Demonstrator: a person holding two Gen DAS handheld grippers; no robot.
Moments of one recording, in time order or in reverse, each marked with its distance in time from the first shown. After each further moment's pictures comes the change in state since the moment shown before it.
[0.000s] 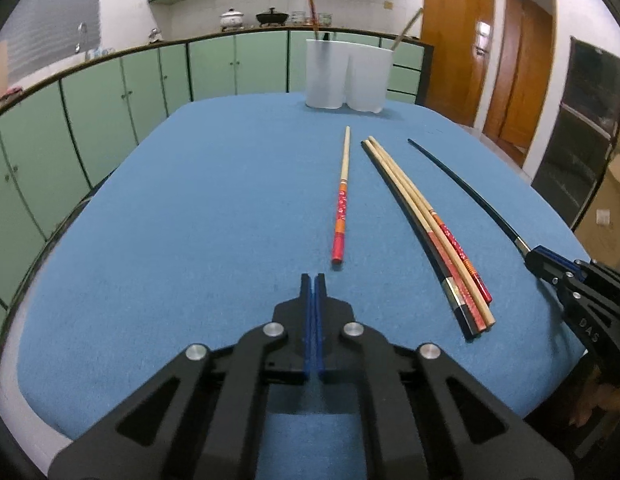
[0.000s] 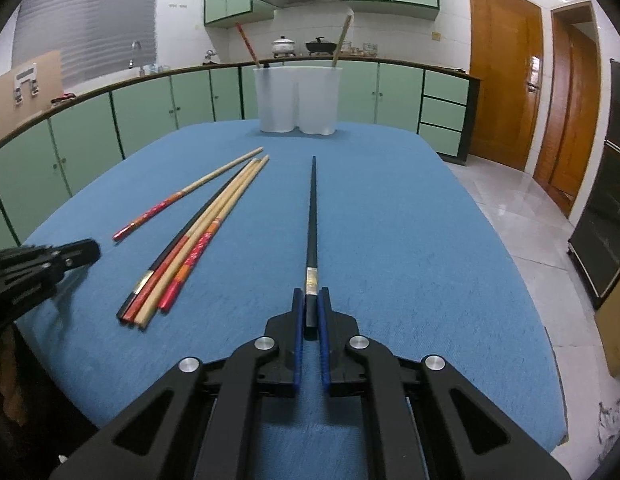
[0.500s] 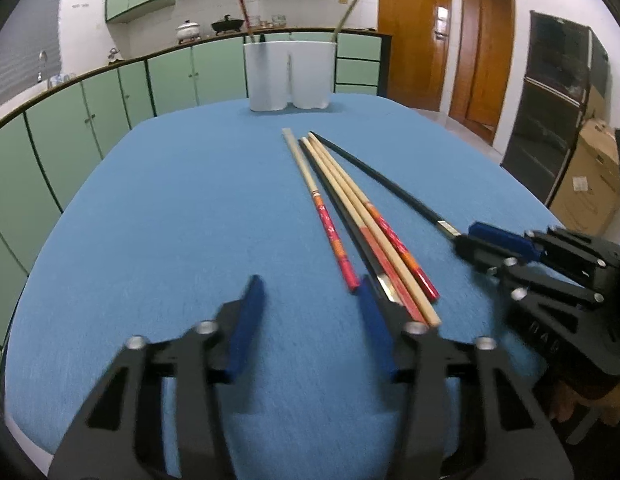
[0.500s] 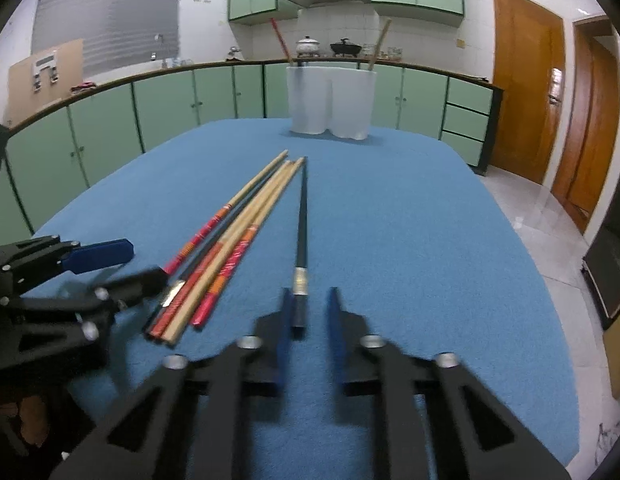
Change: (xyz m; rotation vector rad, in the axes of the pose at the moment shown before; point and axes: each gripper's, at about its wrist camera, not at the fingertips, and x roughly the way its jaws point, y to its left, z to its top) left arm 0.006 -0.036 -0.001 0.100 -0.012 -0.079; right arm 0.015 0.019 0.008 -0.049 -0.002 0.042
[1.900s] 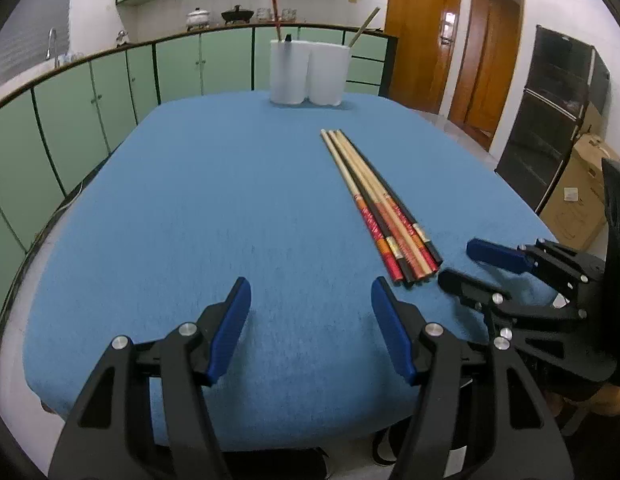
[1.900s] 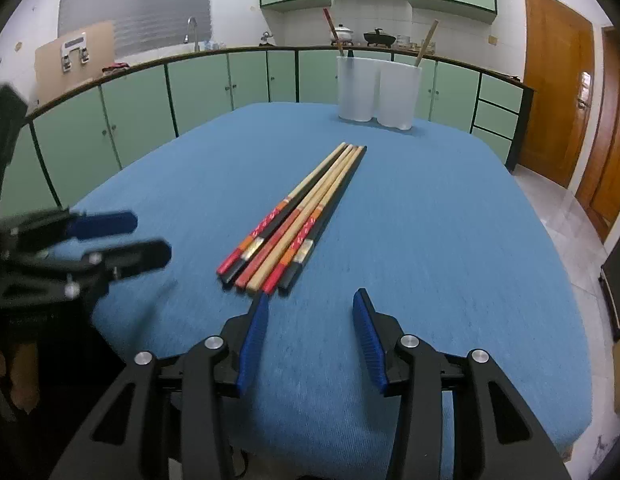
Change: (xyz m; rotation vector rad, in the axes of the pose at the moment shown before) left arm -0.041 0.037 -0.014 -0.055 0.035 -0.041; right arm -0.023 0.043 -0.009 -0.065 0.052 0.104
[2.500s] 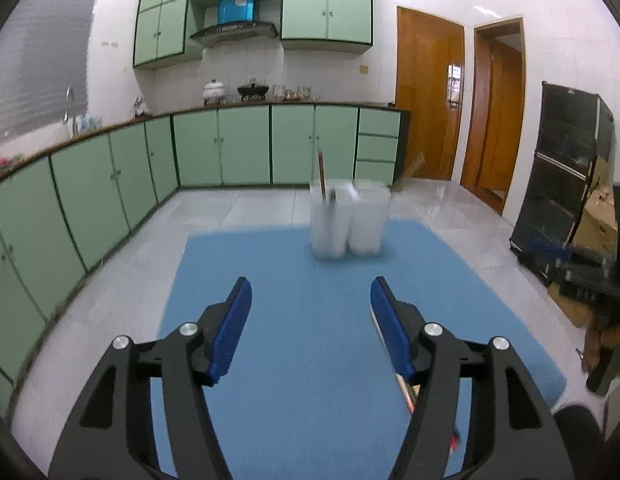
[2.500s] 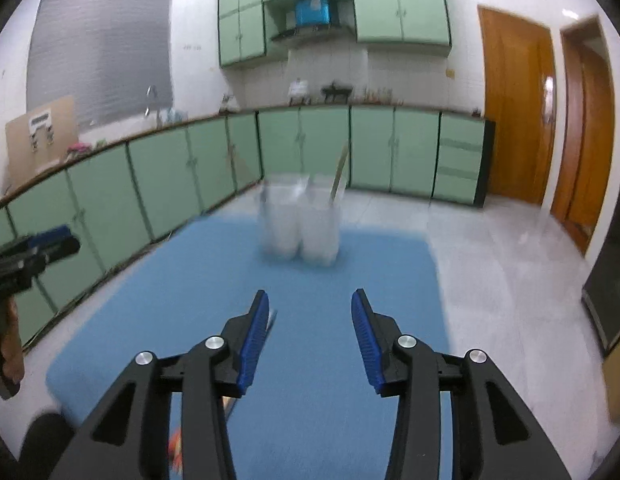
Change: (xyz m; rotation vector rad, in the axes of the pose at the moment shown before) left arm -0.058 0.039 0.139 0.014 -0.245 0.050; right arm -0.042 -0.098 0.124 0.111 -0.147 -0.055
